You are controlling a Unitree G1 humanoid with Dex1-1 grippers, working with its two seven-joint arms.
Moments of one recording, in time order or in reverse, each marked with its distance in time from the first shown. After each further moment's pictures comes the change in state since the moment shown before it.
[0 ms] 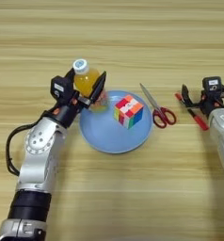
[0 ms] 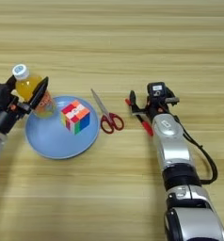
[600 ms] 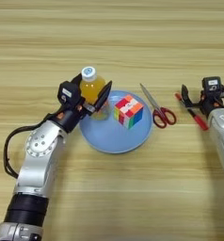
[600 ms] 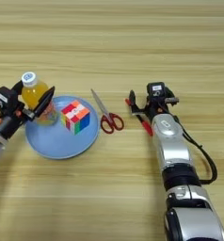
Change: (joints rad) left arm 0.020 0.027 -0.042 -0.014 0.054 0.016 -0.006; right arm 0.000 0.001 0.002 0.000 0.000 0.000 -0.002
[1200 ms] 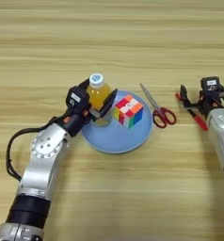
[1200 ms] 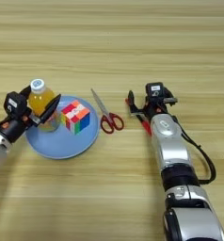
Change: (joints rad) left arm 0.006 0.001 -0.033 0.056 0.069 0.002 0.005; right arm 0.000 0.006 0.005 0.000 0.000 0.000 -0.001
